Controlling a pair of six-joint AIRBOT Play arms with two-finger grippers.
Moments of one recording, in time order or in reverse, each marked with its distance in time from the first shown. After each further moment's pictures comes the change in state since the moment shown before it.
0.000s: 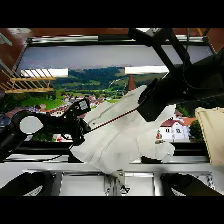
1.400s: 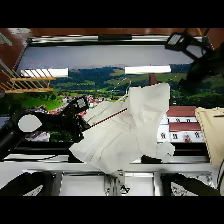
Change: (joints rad) left arm 0.031 0.000 0.000 0.011 0.021 0.040; right arm -0.455 -0.149 -0.047 -0.236 -0.048 -0.693
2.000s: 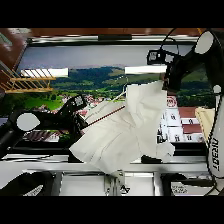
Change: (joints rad) left arm 0.033 0.000 0.000 0.005 -0.002 0.008; right arm -0.031 -0.193 -0.006 0.178 -0.172 -0.376
